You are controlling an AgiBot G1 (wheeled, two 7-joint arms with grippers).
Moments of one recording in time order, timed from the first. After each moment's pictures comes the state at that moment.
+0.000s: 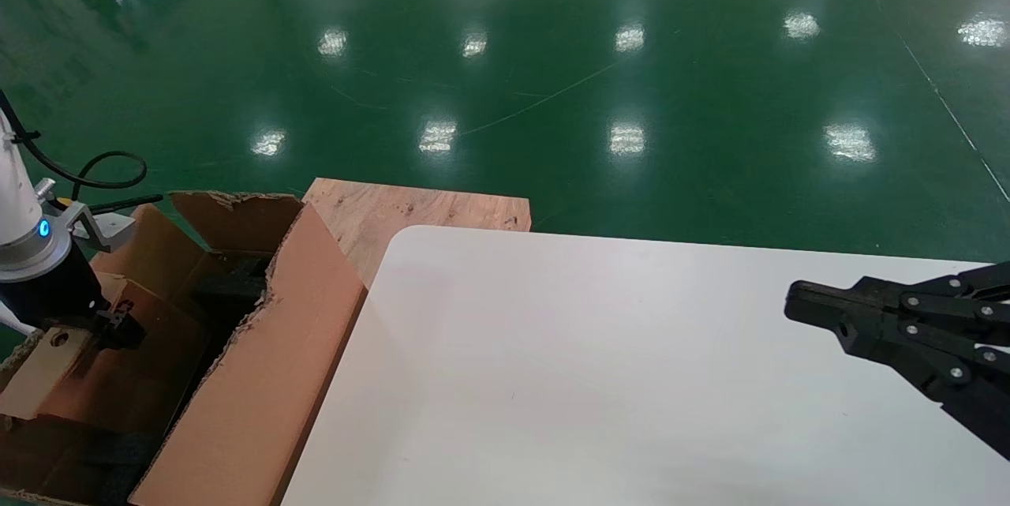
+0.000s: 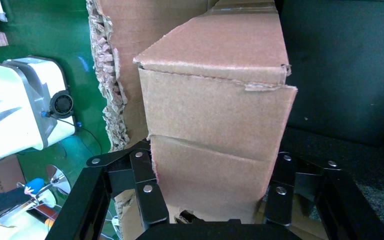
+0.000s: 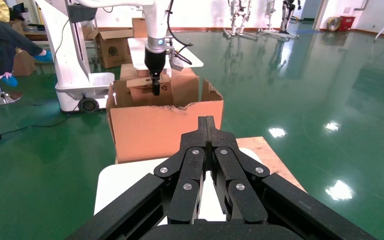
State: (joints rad) left arm -1.88 0.90 2.13 0.01 1.36 1.24 -1.09; right arm 1.09 -0.58 -0.35 1.26 -0.68 -1.46 0.15
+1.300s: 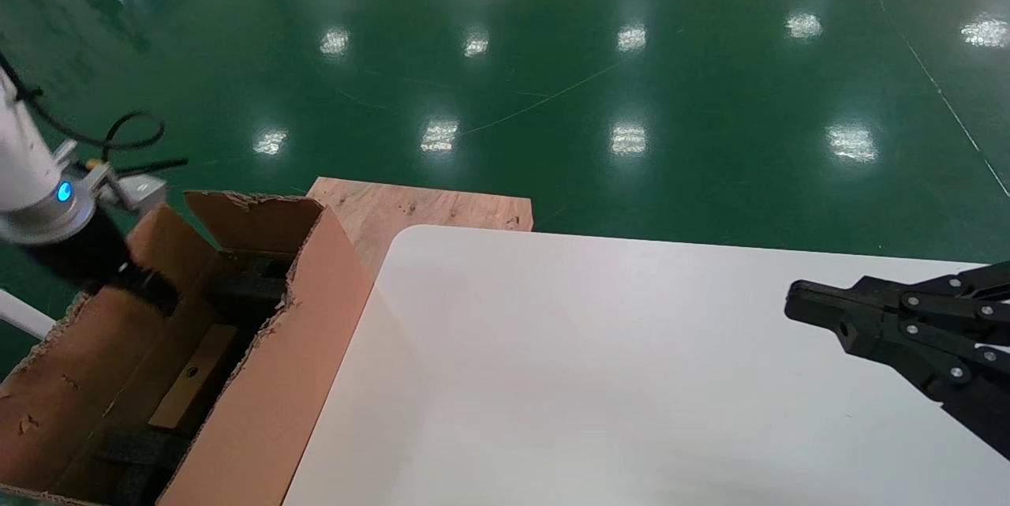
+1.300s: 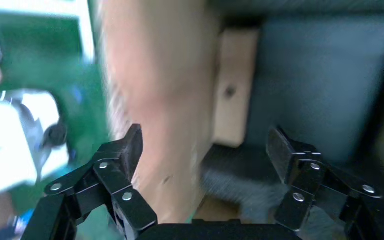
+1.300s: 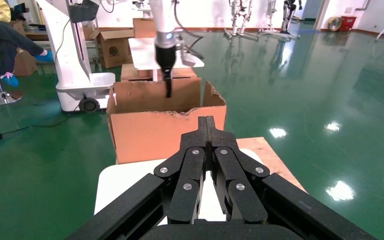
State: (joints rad) left arm -1.99 0.92 2.08 -0.06 1.29 1.25 -1.03; right arm 1.09 -0.58 -0.35 1.26 -0.68 -1.46 0.15
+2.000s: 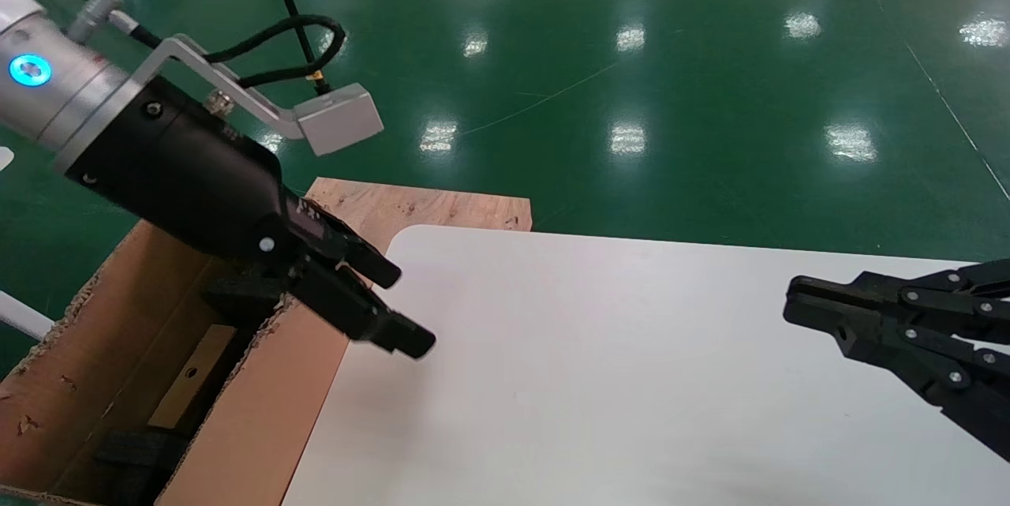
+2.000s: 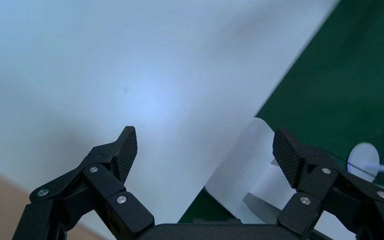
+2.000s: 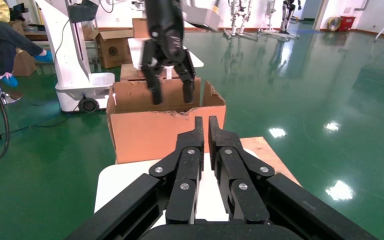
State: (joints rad) left arm -2.40 0.72 1.86 -0.89 0.88 1.58 -0.95; right arm 1.09 -0.58 -0.35 1.26 -0.68 -1.46 0.15
